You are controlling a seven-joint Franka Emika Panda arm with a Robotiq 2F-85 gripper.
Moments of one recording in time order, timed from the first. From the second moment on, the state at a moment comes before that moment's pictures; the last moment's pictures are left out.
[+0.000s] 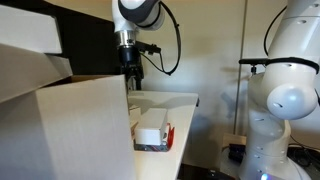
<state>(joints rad) 0.09 -0.26 0.12 -2.20 0.07 1.92 0.11</state>
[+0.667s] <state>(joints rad) 0.13 -0.03 0.18 -1.65 -0.08 1.75 0.18</state>
